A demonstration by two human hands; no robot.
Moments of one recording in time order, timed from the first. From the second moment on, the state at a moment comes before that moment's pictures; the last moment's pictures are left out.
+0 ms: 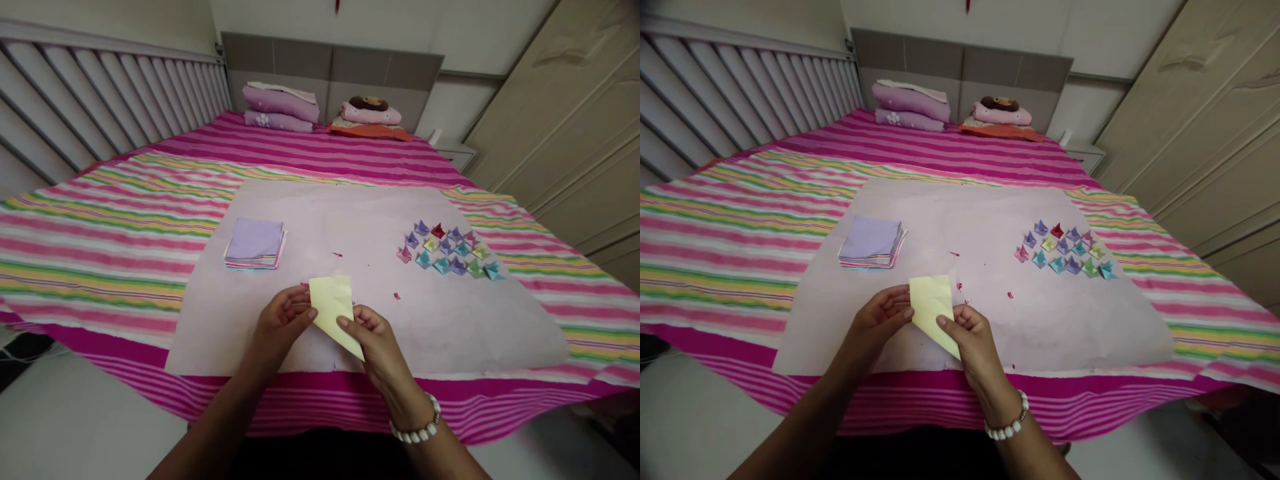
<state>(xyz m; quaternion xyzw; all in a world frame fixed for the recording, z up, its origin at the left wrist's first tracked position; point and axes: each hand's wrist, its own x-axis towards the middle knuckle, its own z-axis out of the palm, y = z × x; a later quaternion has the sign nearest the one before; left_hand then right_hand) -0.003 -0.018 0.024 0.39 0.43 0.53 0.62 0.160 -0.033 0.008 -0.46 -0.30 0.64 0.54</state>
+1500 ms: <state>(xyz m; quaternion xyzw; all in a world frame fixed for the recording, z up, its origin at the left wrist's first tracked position) -0.006 -0.025 0.003 0.40 0.42 0.45 0.68 0.166 -0.025 0.003 -0.44 -0.30 0.65 0.54</state>
